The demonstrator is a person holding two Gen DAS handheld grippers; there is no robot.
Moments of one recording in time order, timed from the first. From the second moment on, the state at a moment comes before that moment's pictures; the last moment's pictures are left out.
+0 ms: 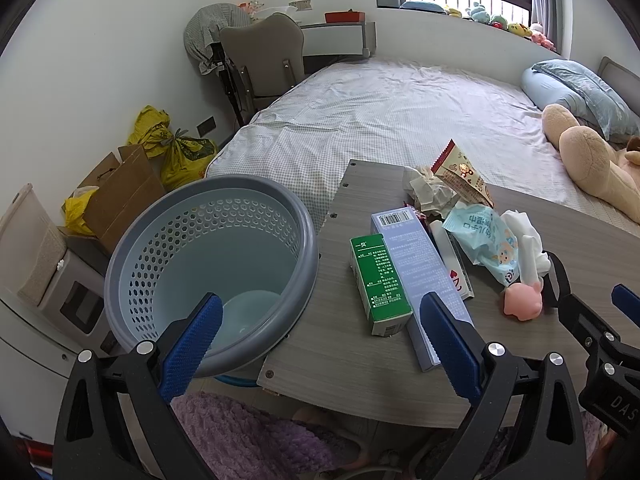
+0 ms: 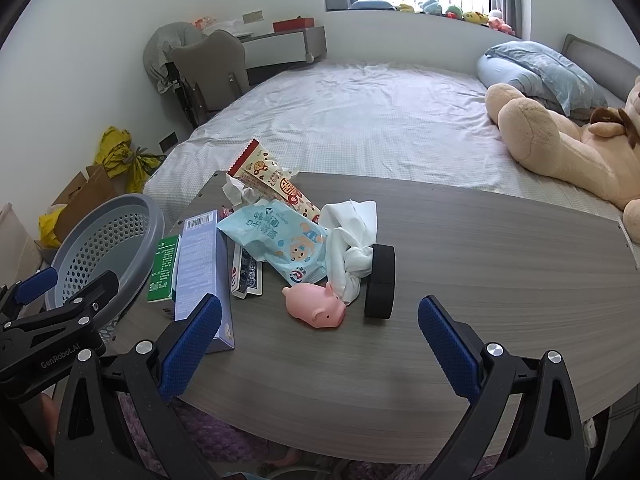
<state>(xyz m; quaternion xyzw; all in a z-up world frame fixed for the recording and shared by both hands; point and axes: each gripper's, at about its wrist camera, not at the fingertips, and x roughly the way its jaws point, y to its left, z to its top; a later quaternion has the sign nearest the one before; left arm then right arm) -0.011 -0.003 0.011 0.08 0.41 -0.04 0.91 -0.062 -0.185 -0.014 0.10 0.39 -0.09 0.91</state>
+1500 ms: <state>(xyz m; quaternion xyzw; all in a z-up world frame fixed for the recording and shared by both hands) -0.007 0.001 -0.006 0.08 0.43 -0.03 0.90 -0.069 -0.223 -0.041 0.11 0.41 -0.11 0.90</state>
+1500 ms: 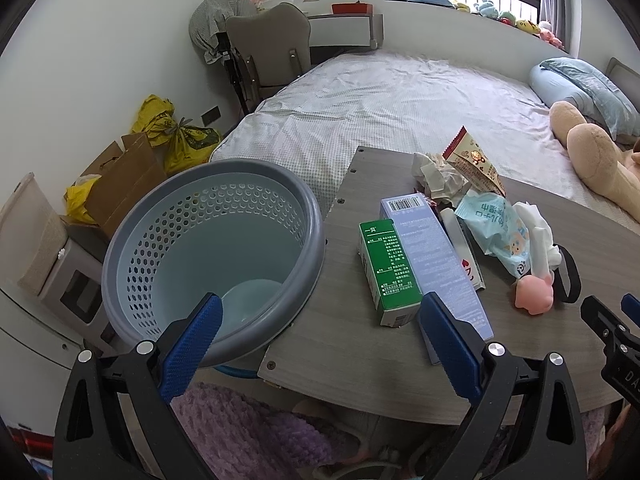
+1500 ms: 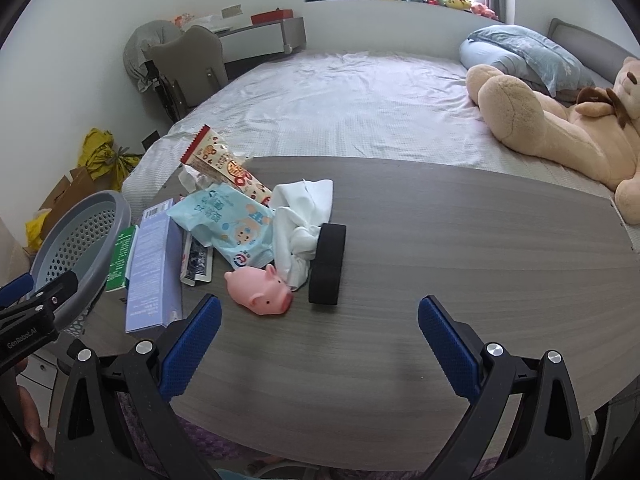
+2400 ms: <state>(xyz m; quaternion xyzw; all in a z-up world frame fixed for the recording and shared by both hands) 0.003 -0.001 -0.029 0.07 0.45 -0.02 0.89 -0.029 -0.245 -0.079 0.09 0.43 -0.14 0.89</state>
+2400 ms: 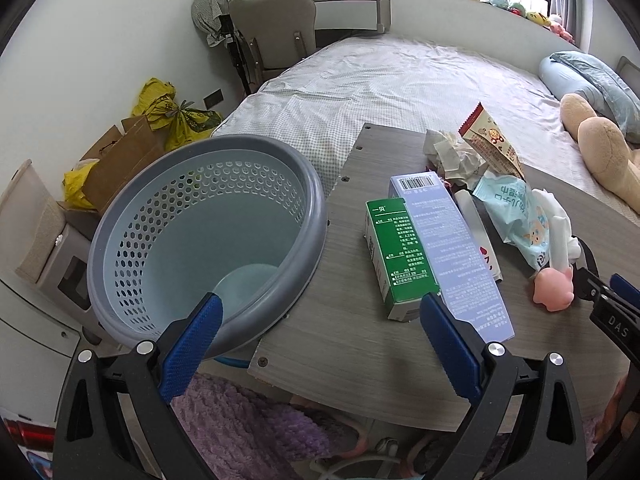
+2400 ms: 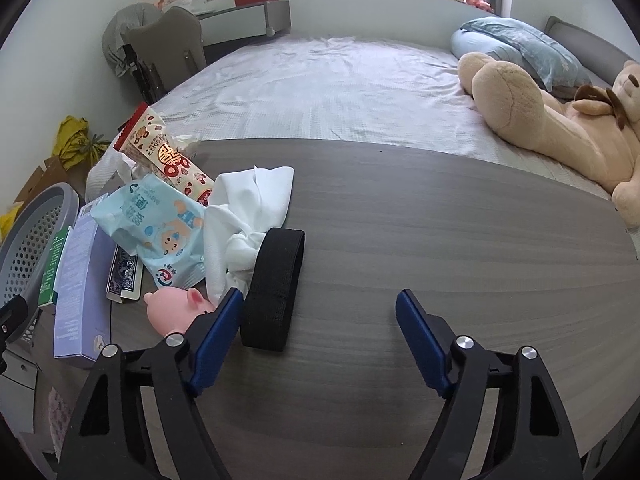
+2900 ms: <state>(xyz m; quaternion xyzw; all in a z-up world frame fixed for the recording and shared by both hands) 0.004 -0.001 -0.032 0.07 0.45 -0.02 0.89 -0.027 -0.236 -0.082 0.09 0.44 -0.10 0.89</state>
